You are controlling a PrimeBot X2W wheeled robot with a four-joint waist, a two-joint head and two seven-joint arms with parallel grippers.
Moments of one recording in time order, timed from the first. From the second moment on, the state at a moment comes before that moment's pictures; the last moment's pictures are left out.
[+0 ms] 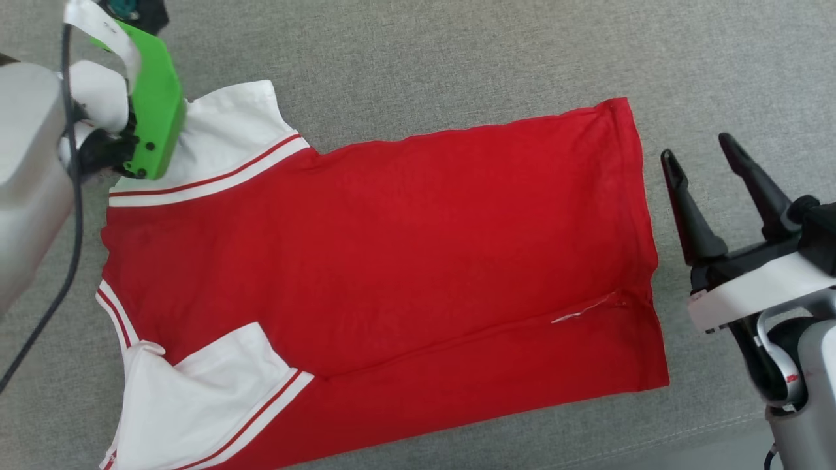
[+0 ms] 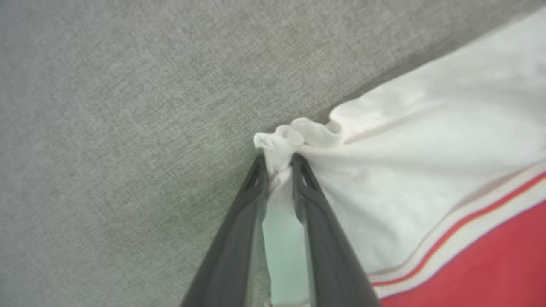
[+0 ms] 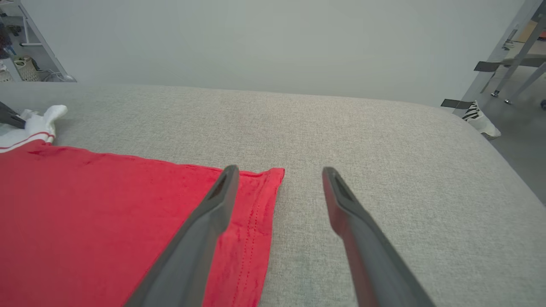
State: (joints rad) left arm -1.27 0.66 -1.14 0.73 -1.00 -0.13 0.72; right arm -0.27 -0.31 0.13 -0.12 0.31 0.13 -0.02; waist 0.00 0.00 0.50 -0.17
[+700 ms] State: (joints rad) left arm -1.27 0.60 -1.27 0.63 -0.97 -0.13 0.37; right arm -0.59 -0.73 0.36 -0.06 0.63 0.13 0.55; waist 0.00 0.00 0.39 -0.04
